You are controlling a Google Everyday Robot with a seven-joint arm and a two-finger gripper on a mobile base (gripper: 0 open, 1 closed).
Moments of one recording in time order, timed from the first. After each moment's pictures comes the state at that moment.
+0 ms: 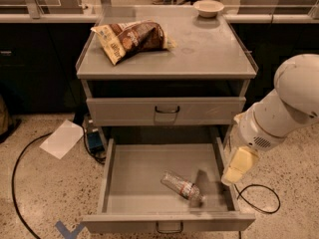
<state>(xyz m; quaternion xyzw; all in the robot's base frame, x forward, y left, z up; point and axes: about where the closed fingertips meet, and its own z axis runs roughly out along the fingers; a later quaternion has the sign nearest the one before) 0.454 -0.189 0.771 -0.56 0.81 0.04 0.16</state>
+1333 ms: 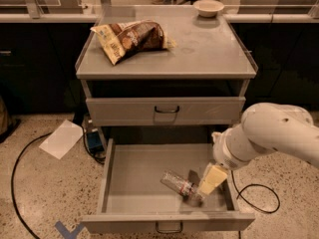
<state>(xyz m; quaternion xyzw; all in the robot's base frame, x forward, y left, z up) 0.472 -0.152 0.676 -0.56 0.80 0.06 0.20</state>
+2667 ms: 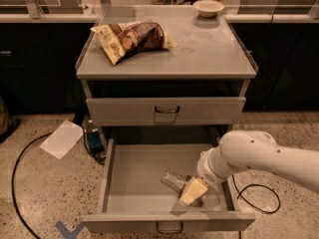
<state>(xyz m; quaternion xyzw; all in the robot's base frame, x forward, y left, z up) 0.476 -0.115 0.578 -0.50 0.84 0.11 0.19</state>
